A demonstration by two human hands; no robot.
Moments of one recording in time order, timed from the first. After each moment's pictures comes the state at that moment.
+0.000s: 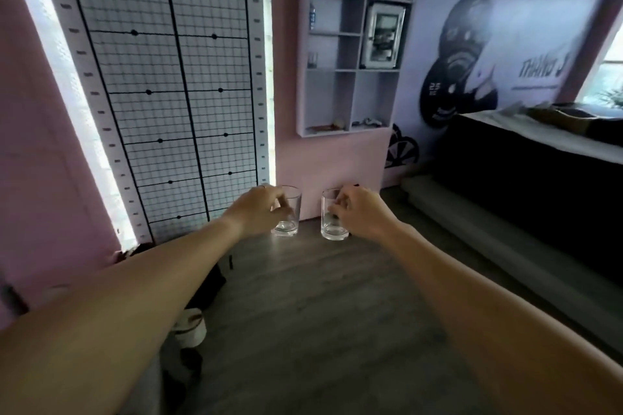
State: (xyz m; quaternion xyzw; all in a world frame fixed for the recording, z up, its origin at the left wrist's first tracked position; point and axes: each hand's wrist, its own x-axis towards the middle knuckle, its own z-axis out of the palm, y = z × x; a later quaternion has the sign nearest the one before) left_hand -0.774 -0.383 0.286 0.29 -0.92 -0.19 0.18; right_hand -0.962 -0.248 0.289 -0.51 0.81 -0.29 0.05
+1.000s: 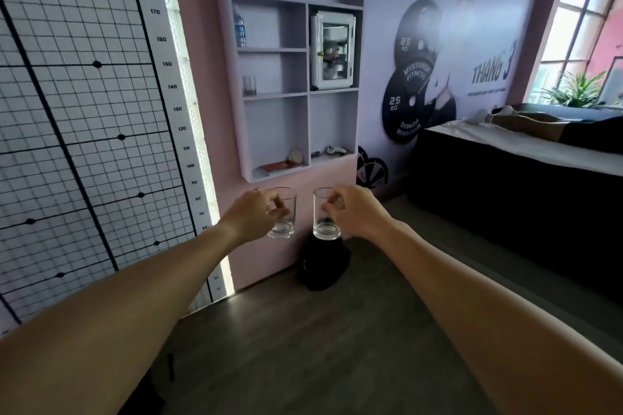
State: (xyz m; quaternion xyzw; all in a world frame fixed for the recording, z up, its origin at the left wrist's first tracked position) left_hand -1.160 -0.699 0.312 0.23 -0.93 -0.17 0.22; right_hand -1.314 -0.537 0.315 -0.46 0.82 -0.34 0.01
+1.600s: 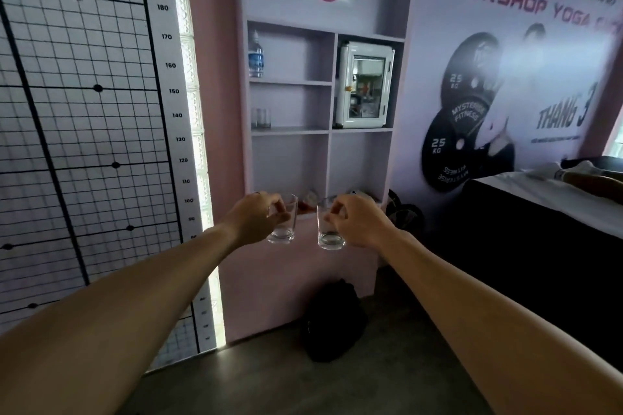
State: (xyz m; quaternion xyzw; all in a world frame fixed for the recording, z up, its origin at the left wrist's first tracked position) left_hand -1.389 -0.849 0.362 0.26 -0.92 -0.12 0.25; right_hand -1.563 -0.695 0.373 -0.55 0.78 -0.31 0.00
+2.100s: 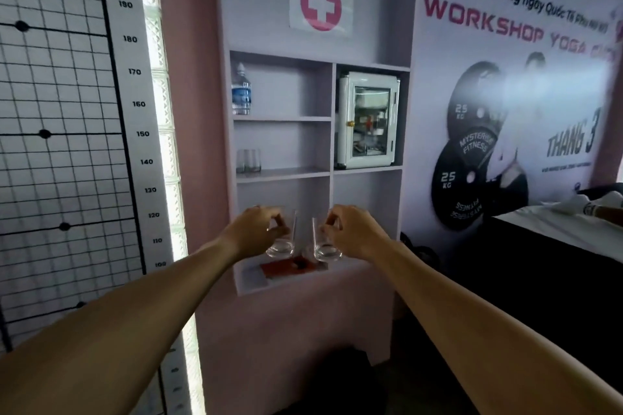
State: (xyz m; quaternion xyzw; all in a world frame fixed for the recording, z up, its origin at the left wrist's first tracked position) left_hand -1.524 -1.042 0.397 0.24 -0.93 -0.07 0.28; right_hand -1.689 -0.888 0.405 -0.55 0.77 -0.32 -0.03
